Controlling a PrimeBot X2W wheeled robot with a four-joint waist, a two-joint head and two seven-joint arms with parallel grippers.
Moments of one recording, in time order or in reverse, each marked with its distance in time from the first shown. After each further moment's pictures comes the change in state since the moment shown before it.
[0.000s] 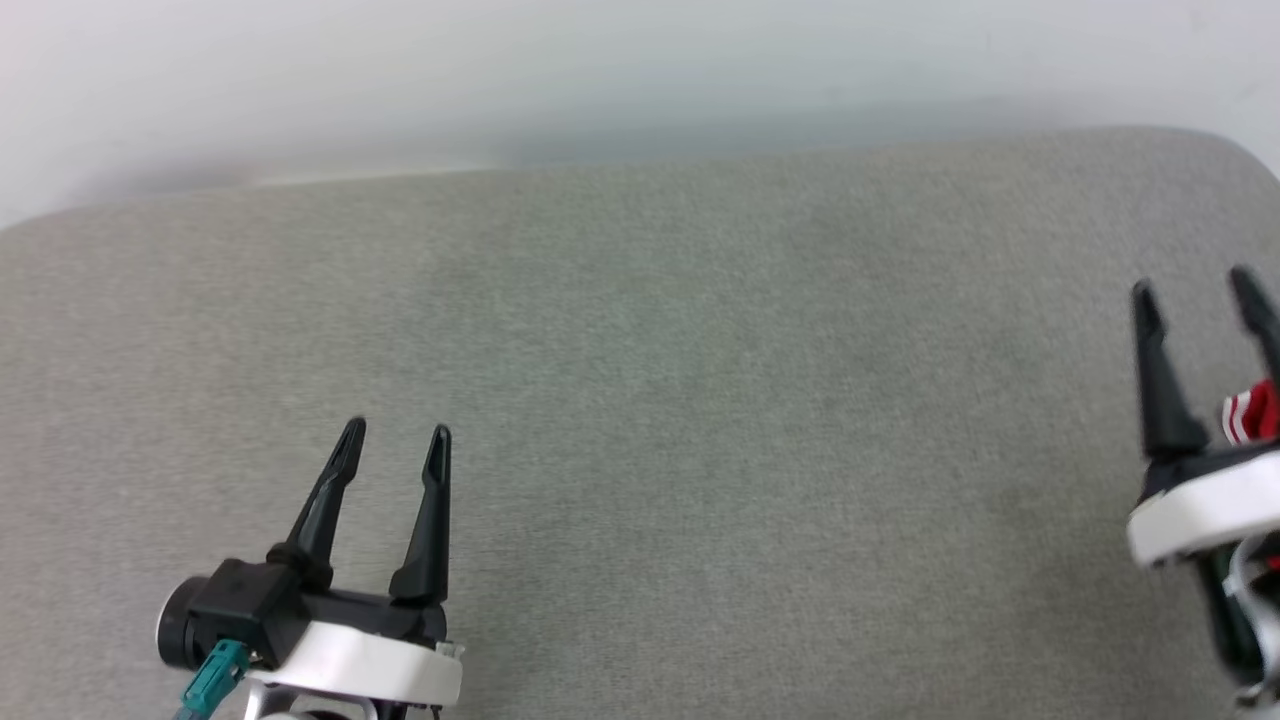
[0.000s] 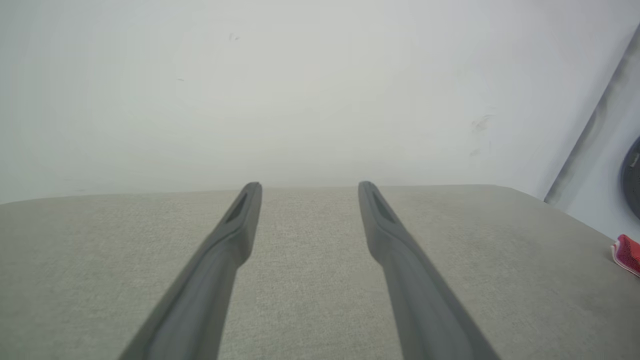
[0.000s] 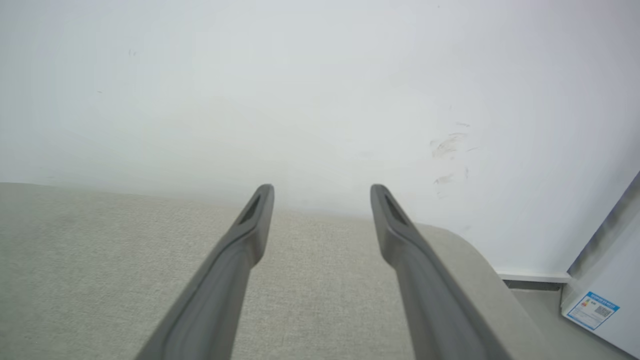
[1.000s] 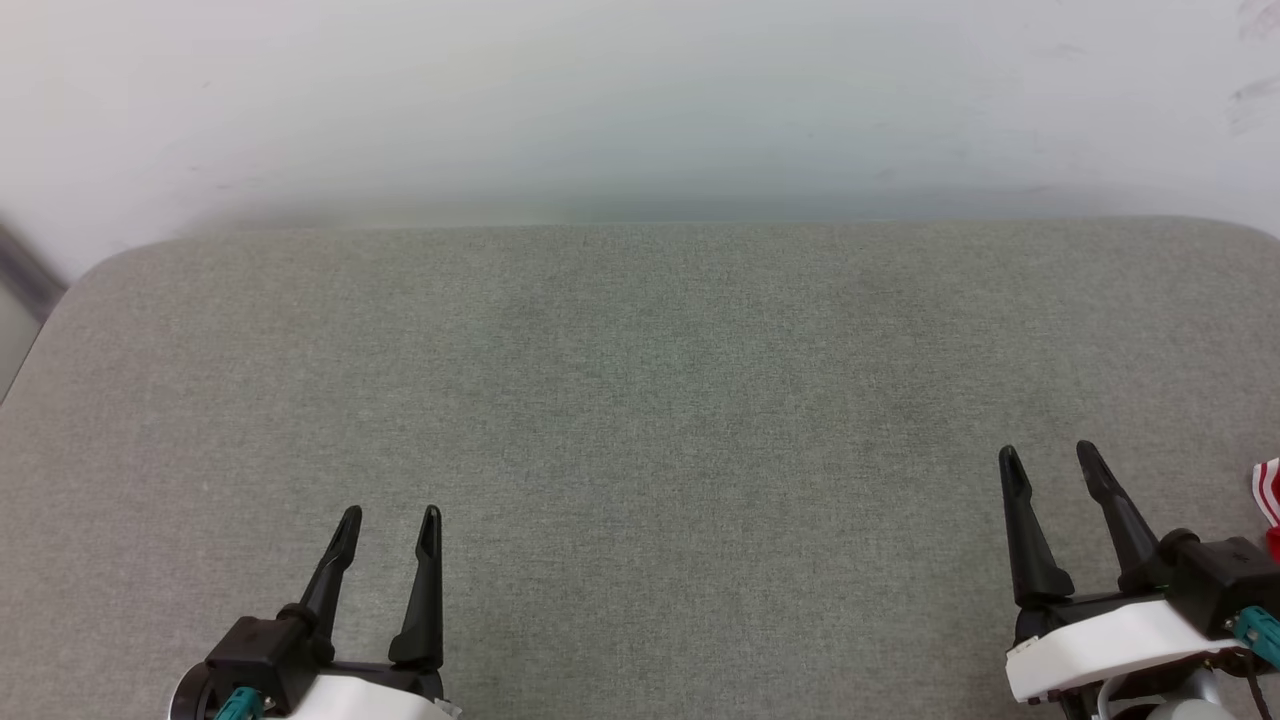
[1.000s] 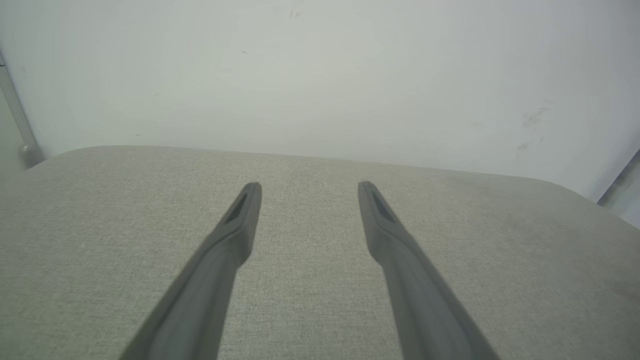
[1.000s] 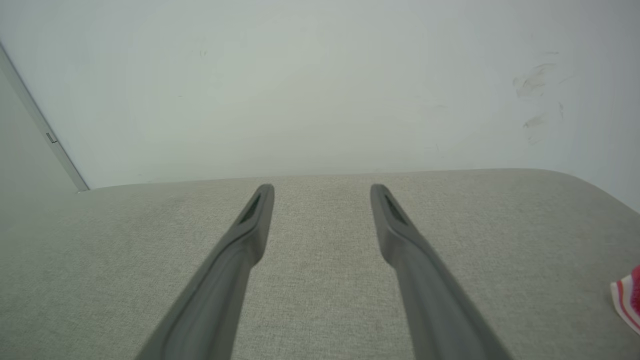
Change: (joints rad) left arm 0.091 -0.058 0.058 0.108 0.022 -0.006 0.000; right arm 0.206 0.165 0.094 0.130 0.044 0.000 -0.205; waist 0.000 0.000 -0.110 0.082
